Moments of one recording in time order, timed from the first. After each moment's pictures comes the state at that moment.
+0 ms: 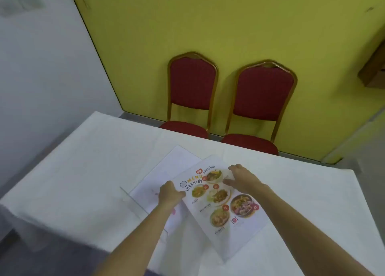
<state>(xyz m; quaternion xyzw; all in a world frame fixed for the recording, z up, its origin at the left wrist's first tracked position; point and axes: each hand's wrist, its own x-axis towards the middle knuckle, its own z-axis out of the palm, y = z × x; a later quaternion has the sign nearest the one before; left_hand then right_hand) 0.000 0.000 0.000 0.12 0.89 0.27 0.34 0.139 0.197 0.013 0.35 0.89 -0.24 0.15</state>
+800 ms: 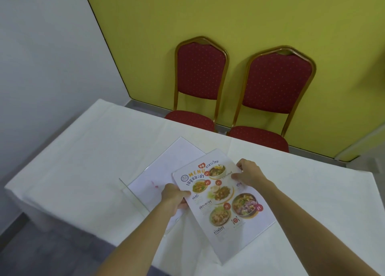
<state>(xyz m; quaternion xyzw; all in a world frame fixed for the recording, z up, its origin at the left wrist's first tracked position) 0.010 0.003 -0.028 -0.09 0.76 0.47 0.44 0.132 0.227 -0.012 0.42 0.84 -0.31 0.12</state>
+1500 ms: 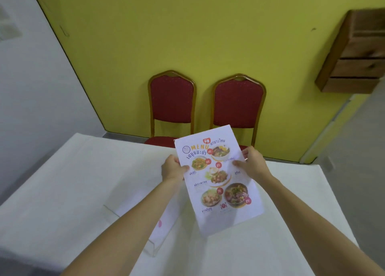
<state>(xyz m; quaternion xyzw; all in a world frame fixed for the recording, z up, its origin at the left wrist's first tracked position) 0.009 0.078 0.070 0.15 0.81 0.49 0.28 0.197 0.246 0.075 0.49 0.77 -0.37 -0.16</state>
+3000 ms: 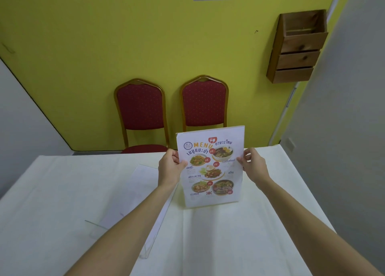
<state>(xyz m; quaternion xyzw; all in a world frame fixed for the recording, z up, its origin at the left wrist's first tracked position) 0.061 0.080 0.087 0.36 0.77 0.47 0.21 0.284 0.202 0.078 0.58 0.66 -0.39 -0.28</state>
